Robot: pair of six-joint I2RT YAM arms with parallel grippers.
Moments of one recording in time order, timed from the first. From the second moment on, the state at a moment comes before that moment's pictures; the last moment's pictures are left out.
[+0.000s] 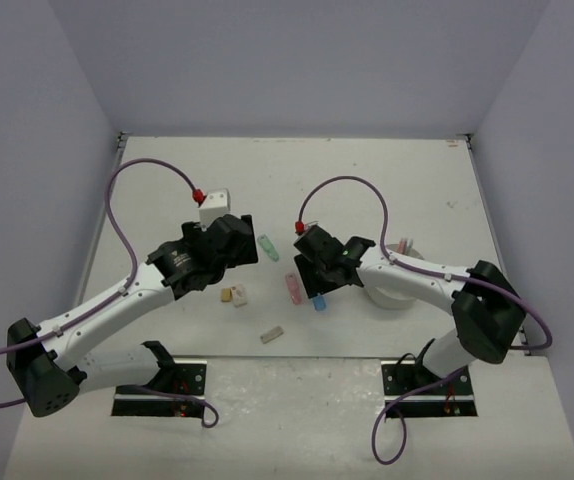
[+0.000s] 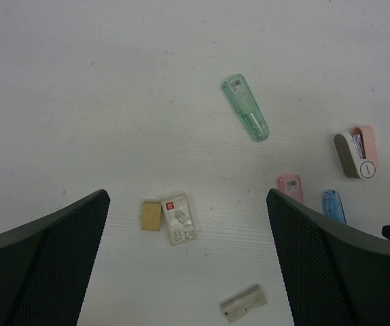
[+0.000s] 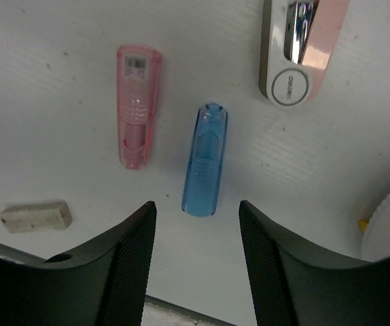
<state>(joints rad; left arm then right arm) -0.82 1.13 1.00 -0.74 -0.62 -0.75 0.90 1.54 1.05 -0.64 0.17 0.50</state>
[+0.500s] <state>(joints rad) -0.82 1.14 0.97 -0.69 -0.56 -0.73 0.90 1.68 0.97 -0.55 0.08 0.51</state>
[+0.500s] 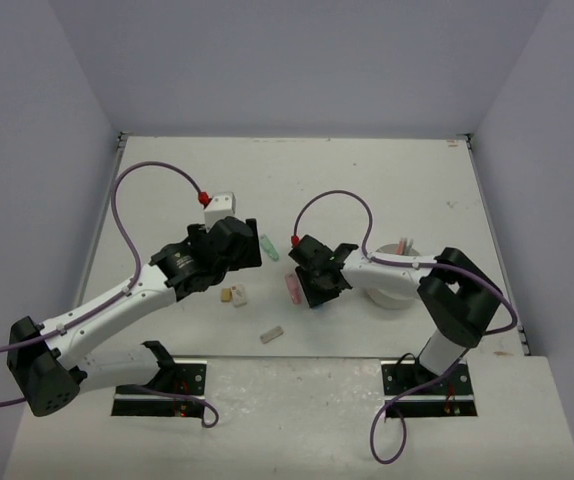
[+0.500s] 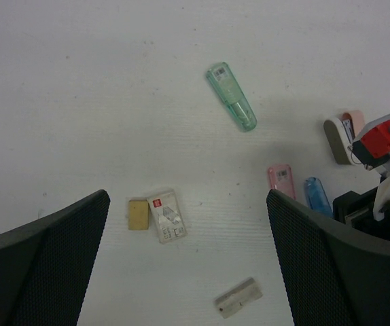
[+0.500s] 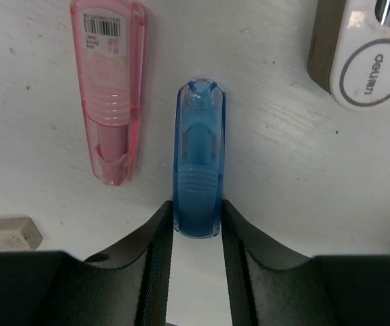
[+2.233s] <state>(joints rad) -0.85 1.40 0.96 0.25 0.30 -0.75 0.92 0.68 0.67 -0.40 0.18 0.50</state>
